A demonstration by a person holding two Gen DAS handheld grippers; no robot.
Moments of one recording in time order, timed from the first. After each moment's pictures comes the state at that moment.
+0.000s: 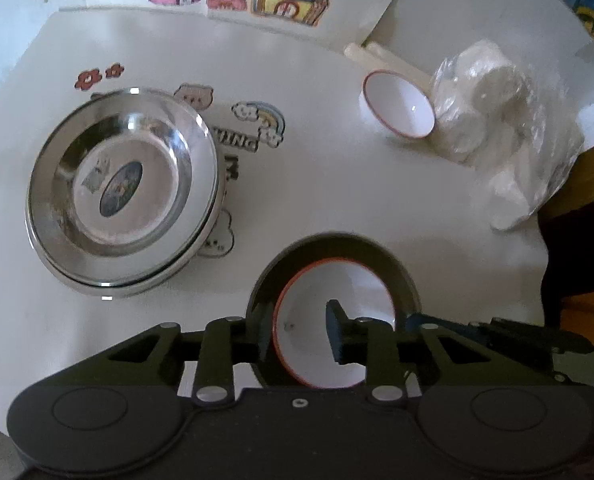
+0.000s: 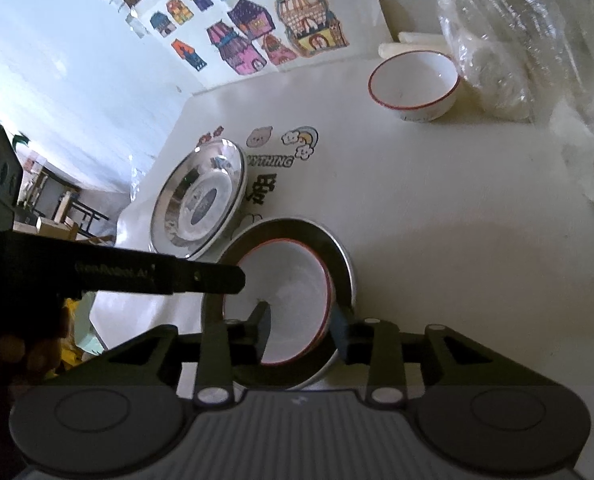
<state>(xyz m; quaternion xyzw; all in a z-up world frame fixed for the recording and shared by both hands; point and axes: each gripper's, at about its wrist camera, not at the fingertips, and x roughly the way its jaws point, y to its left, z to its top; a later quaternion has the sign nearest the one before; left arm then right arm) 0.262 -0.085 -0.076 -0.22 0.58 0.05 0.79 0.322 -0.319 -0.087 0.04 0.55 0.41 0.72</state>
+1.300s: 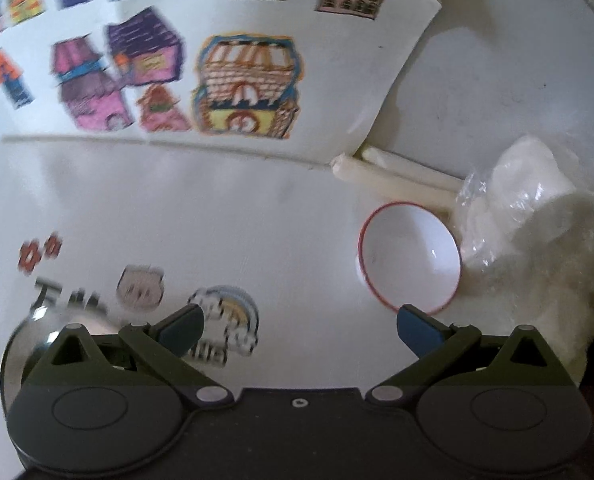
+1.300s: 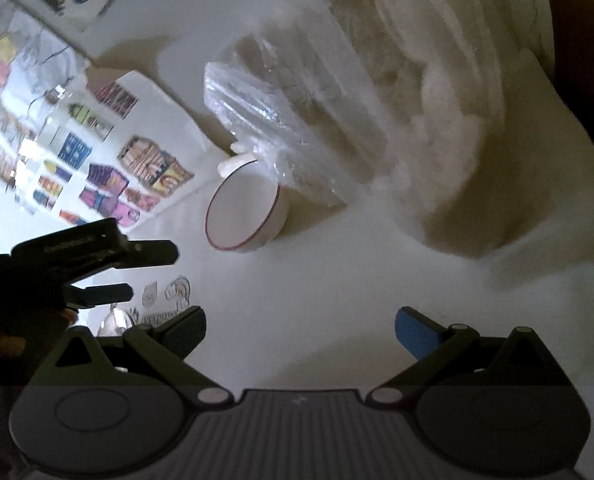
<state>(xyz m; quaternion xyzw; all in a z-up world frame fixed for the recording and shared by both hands) 0.424 -0.088 -0.087 -0.13 0.54 0.06 0.83 0.406 -0.371 -0.123 0.20 0.53 0.25 0.79</state>
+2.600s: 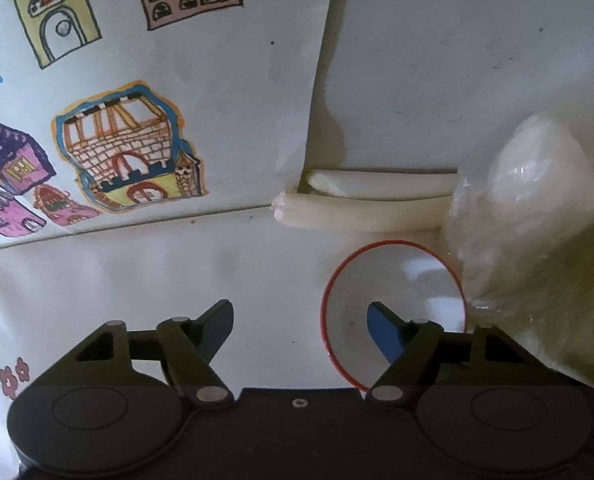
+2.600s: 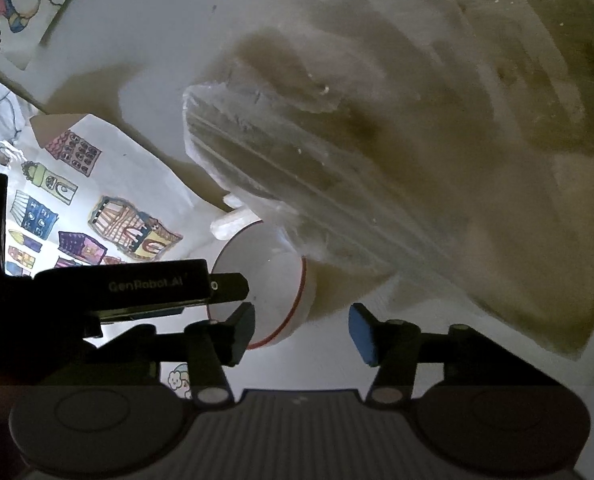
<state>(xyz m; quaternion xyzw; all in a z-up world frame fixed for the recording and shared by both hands) 0.500 -0.119 -0.114 -0.03 0.57 0.00 0.82 0.450 -0.315 -0.141 0.25 0.50 0.20 0.80</state>
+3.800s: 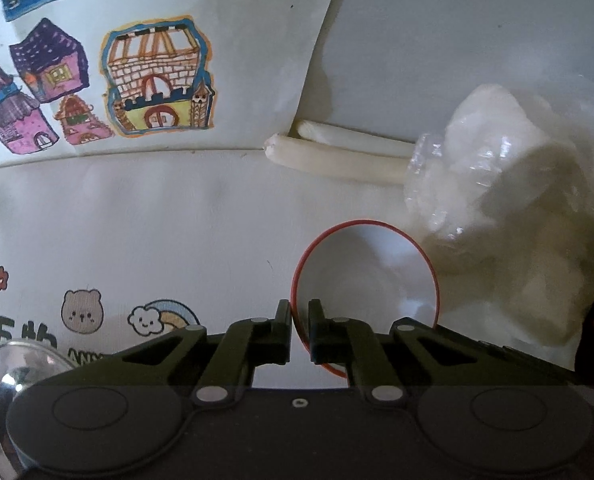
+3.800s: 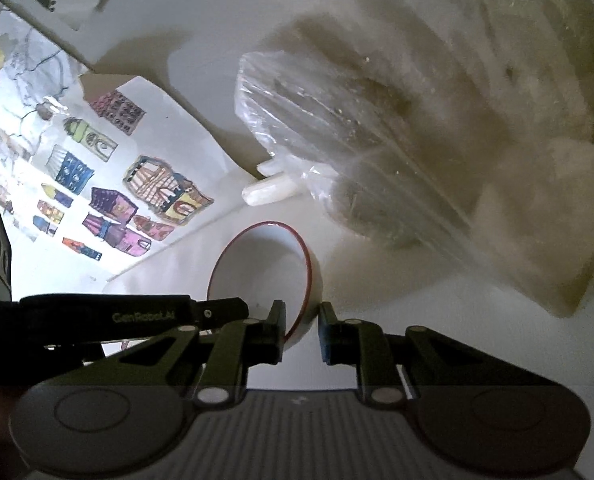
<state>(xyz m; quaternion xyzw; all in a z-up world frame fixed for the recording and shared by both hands) 0.422 -0.109 -0.124 -0.10 0.55 0.00 0.83 0.427 -0.319 -0.129 0.22 0.50 0.26 0.80</state>
